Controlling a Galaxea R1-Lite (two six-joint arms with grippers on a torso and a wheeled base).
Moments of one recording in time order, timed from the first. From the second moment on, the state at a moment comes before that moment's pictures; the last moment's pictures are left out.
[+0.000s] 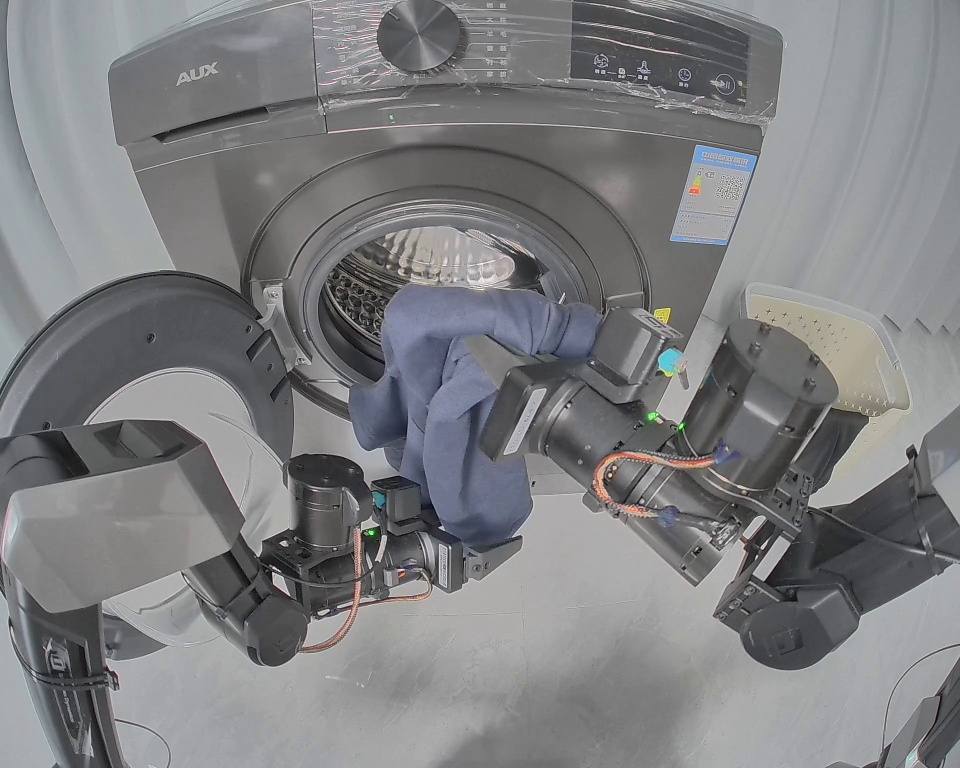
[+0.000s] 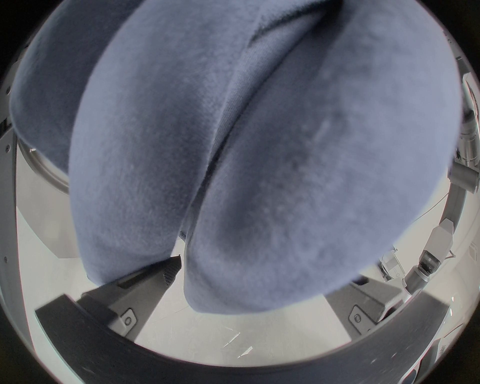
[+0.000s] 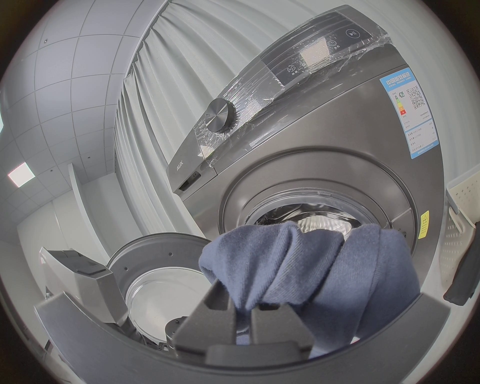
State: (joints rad) left arm -0.53 2.19 -0.73 -1.18 -0.32 -0.15; right arm 0.88 1.90 -0.93 -1.24 -0.18 0.23
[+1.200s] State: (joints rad) left arm -0.70 2.00 -0.53 -1.26 -0.27 -0.16; right arm 0.86 1.91 -0.90 -1.24 -0.18 0.23
